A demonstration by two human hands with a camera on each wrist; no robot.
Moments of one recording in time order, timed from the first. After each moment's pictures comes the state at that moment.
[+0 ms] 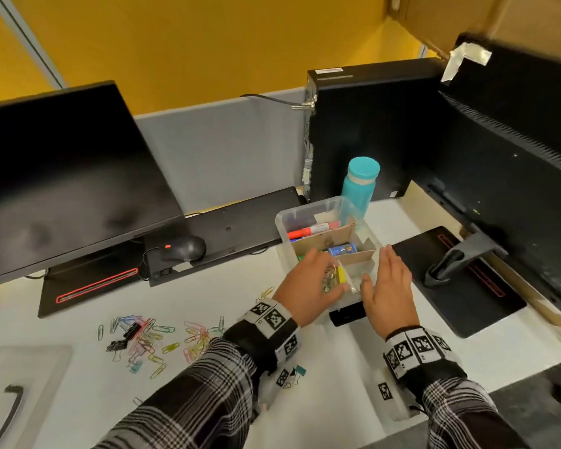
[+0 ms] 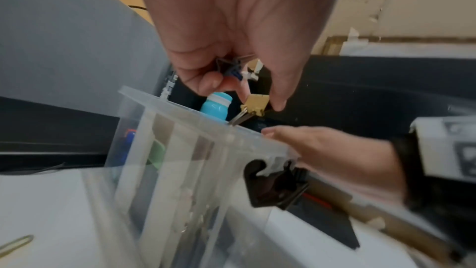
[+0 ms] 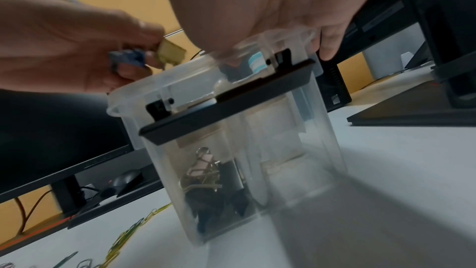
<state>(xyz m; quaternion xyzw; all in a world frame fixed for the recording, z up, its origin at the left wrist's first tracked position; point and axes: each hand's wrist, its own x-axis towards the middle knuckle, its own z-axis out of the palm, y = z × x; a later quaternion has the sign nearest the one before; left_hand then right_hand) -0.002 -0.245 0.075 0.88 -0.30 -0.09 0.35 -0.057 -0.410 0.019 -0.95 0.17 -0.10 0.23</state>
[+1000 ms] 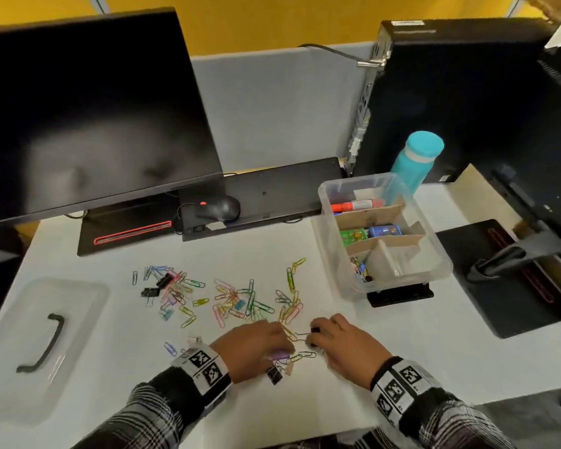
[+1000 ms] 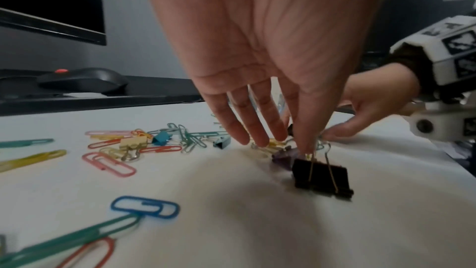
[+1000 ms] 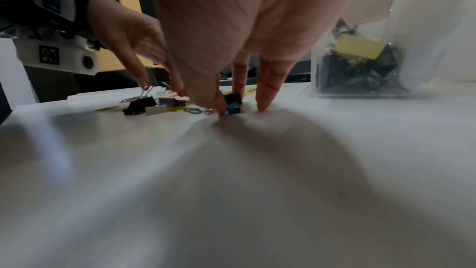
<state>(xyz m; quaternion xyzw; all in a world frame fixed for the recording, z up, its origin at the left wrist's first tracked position) -0.066 -0.079 -0.012 0.86 -0.39 -0.28 0.15 -0.103 -0.318 -0.046 -0.94 -0.28 0.13 0.11</state>
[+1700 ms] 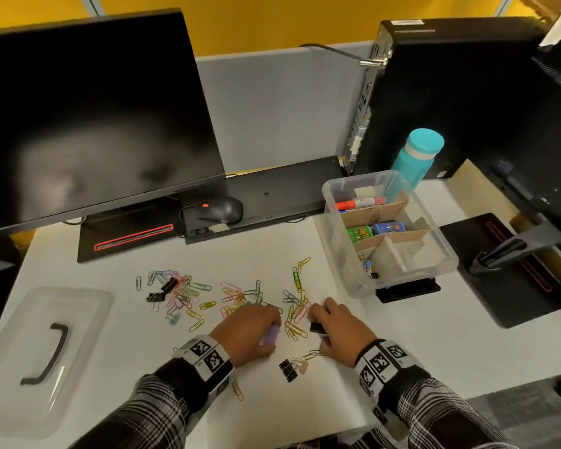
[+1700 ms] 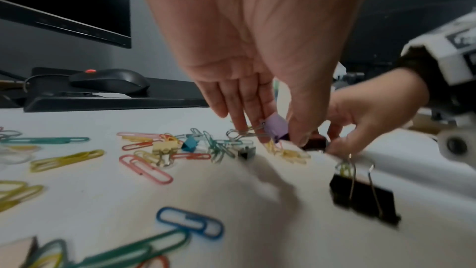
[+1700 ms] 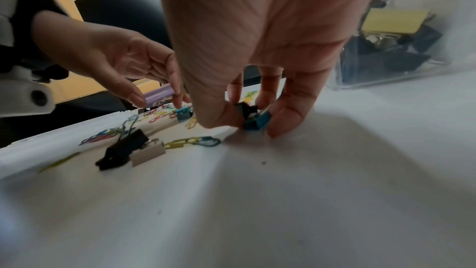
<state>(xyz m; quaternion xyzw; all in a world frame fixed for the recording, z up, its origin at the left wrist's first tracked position) -0.044 -0.058 -0.004 0.90 -0.34 -0.22 0.19 -0.082 -0.284 -0.036 -0.95 -0.11 0.23 0.16</state>
